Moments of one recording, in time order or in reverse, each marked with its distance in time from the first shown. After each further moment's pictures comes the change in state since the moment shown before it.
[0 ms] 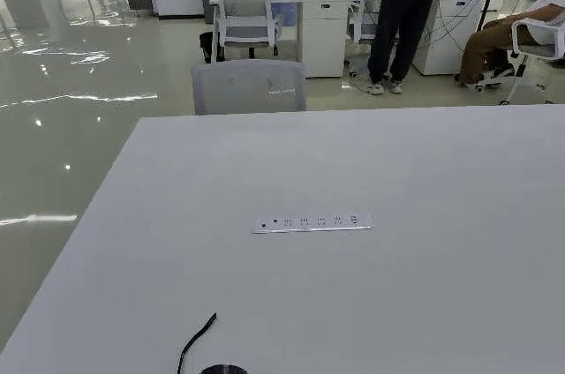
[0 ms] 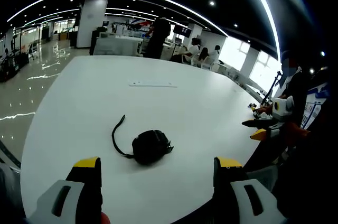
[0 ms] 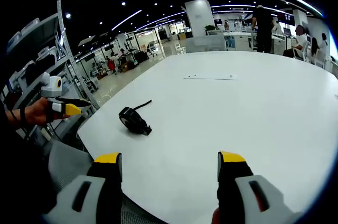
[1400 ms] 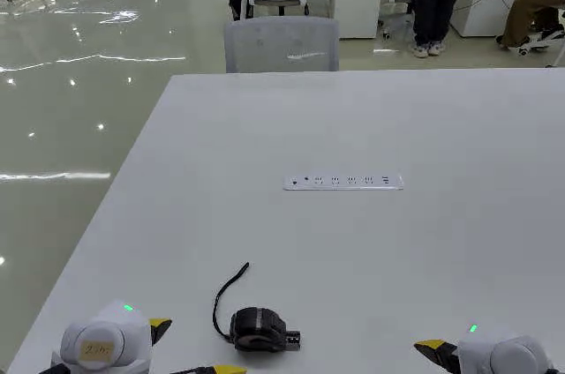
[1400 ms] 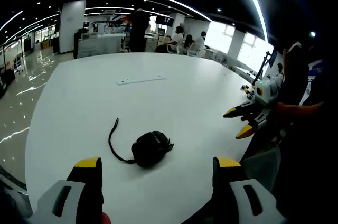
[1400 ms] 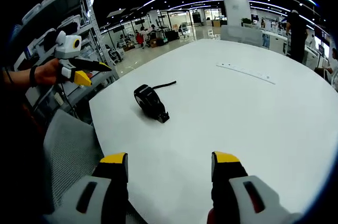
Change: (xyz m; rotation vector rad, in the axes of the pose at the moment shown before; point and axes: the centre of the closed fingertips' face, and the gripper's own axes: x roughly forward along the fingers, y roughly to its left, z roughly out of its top) left arm 0.023 0.001 0.010 0.161 0.090 -0.082; right arm 0.063 0.028 -0.013 -0.224 0.173 0.206
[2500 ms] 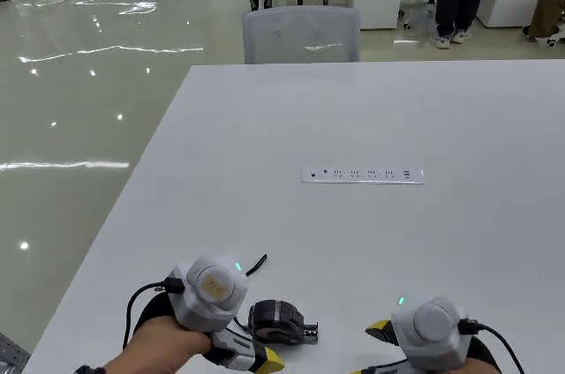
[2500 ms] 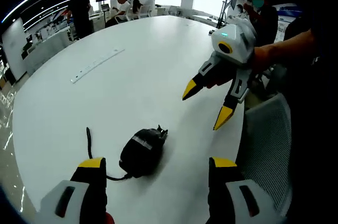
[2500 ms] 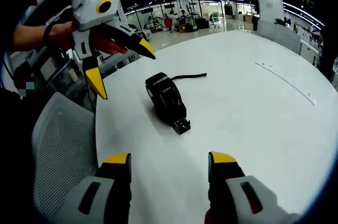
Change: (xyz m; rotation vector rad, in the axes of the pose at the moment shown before) left arm 0.078 -0.015 -0.012 0.410 0.293 -0.206; right arm 0.097 0.023 0.012 -0.168 0.118 0.178
